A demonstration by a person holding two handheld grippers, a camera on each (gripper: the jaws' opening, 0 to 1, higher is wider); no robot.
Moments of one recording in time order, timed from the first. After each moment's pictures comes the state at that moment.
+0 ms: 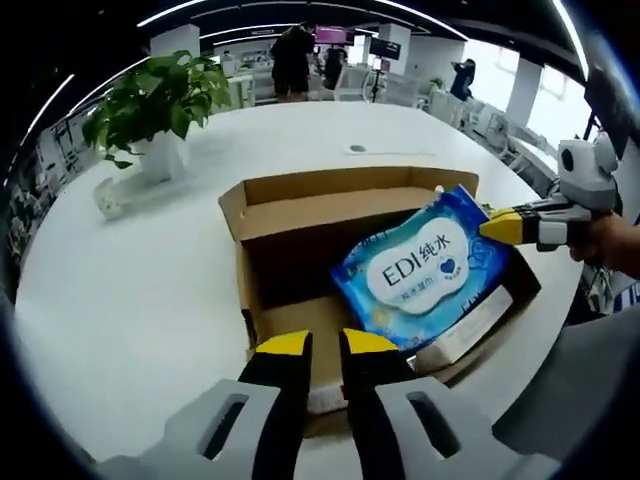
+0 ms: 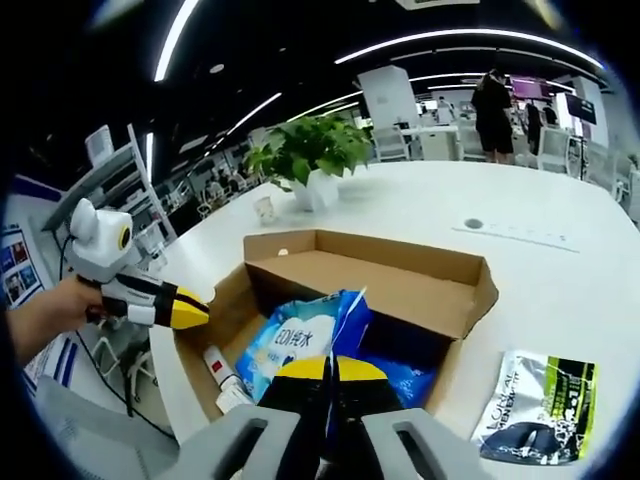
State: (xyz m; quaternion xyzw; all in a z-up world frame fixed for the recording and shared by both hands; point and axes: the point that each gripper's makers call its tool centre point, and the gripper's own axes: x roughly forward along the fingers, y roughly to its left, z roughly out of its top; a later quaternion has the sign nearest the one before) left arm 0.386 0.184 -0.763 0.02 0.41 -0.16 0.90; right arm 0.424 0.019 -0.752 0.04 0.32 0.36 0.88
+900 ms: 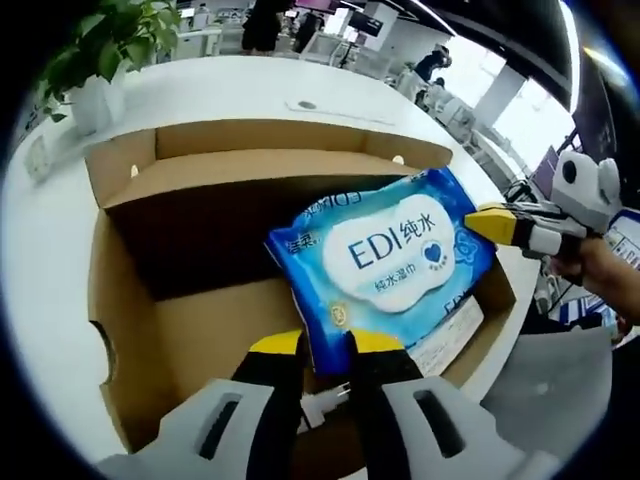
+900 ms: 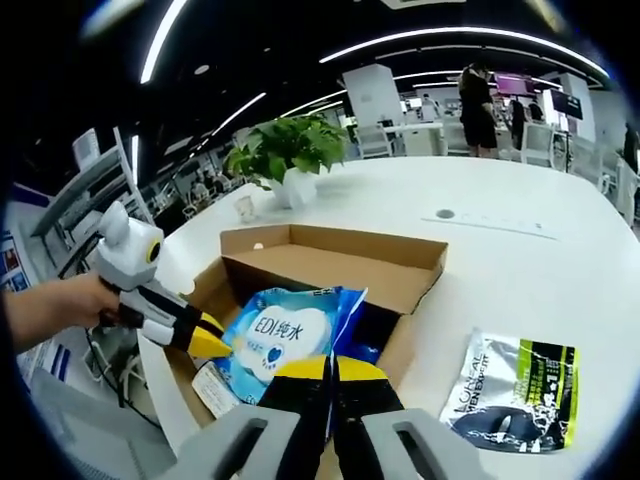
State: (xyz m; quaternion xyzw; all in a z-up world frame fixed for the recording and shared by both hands) left arm 0.387 0.115 -0.806 -0.06 0.48 -0.25 0.84; right arm 0.424 -0.016 -0.764 0.04 0.33 0.33 0.88
